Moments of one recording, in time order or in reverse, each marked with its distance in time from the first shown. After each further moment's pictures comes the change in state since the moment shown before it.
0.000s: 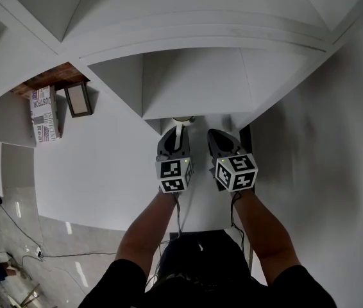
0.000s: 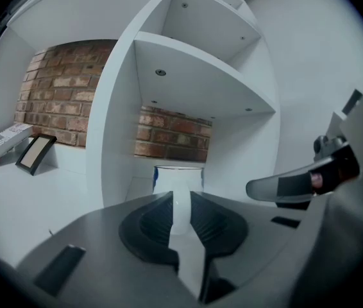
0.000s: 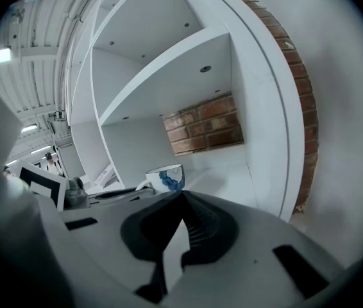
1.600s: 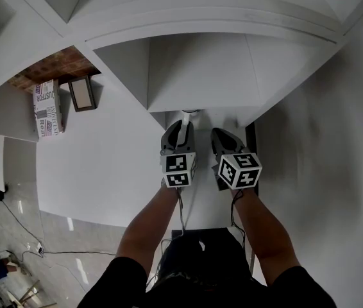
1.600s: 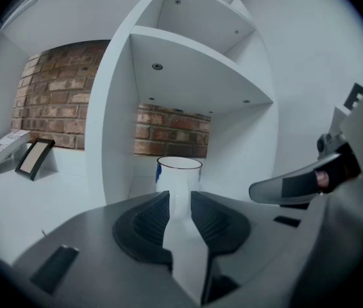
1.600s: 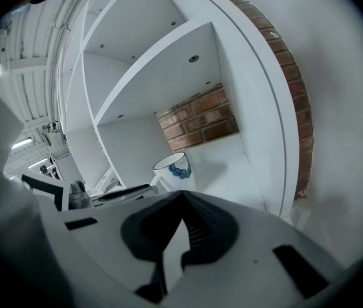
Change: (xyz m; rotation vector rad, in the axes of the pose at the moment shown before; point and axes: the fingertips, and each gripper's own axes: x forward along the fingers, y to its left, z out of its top) left arm 0.004 0.004 -0.008 0.054 0.012 0.001; right arm 0.004 0.002 -0.019 0.109 0.002 -0.008
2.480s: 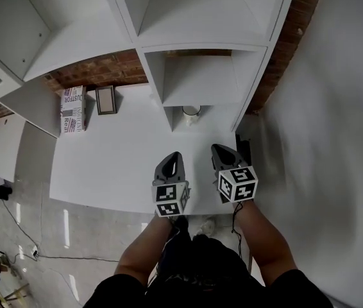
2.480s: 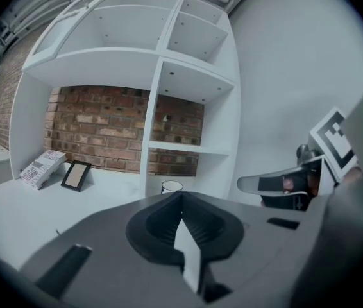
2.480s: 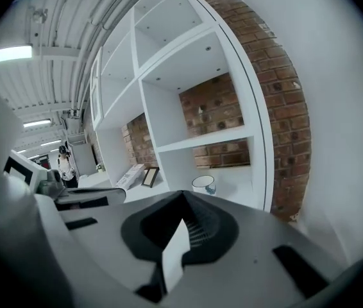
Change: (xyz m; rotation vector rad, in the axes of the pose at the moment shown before) left arm -0.193 -0.034 0.059 -0.034 -0.027 0.067; right arm -0.131 0.087 0.039 -0.191 -0.052 0.055
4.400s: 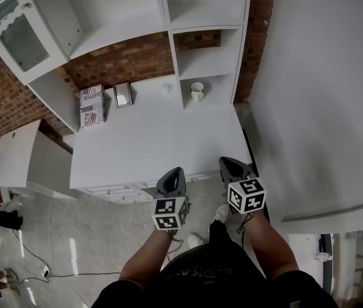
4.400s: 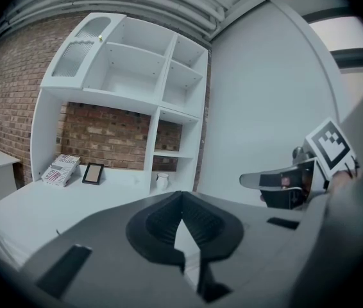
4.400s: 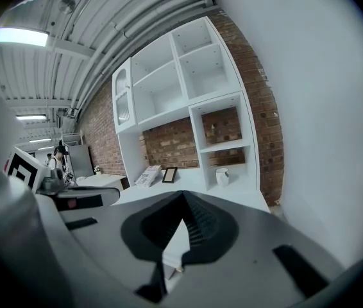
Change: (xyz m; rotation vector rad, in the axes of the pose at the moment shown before) left arm -0.287 0.016 -0.036 0.036 -0.006 -0.180; right arm -0.199 0.210 -0.066 0.001 -0.071 -0.120
